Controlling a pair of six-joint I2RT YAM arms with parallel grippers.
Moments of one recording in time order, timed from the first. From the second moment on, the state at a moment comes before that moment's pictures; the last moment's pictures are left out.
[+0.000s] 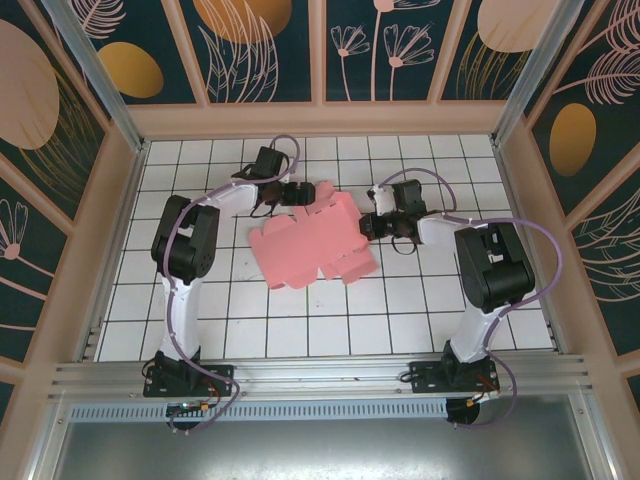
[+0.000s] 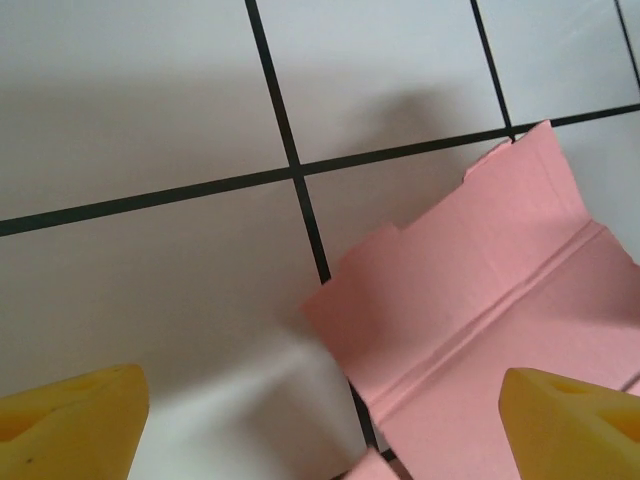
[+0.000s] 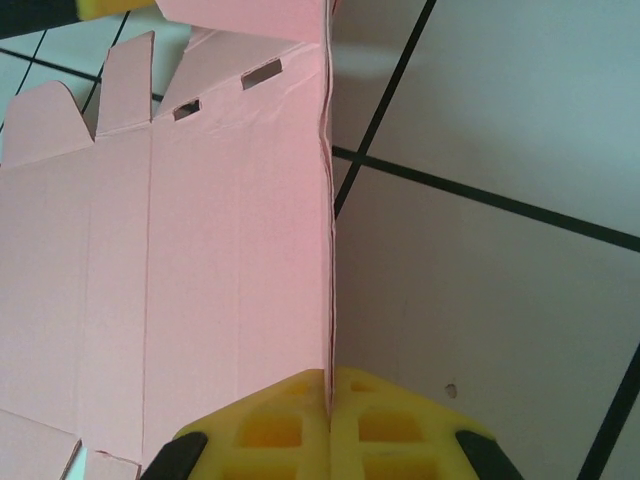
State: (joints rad) left arm -0.38 2.19 1.57 -0.30 0.27 -0.32; right arm 0.31 1.79 0.95 -0.02 -0.51 0.10
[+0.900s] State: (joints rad) left arm -0.42 2.18 1.59 -0.40 0.50 -0.16; right arm 0.31 1.80 0.95 -0.04 -0.51 0.10
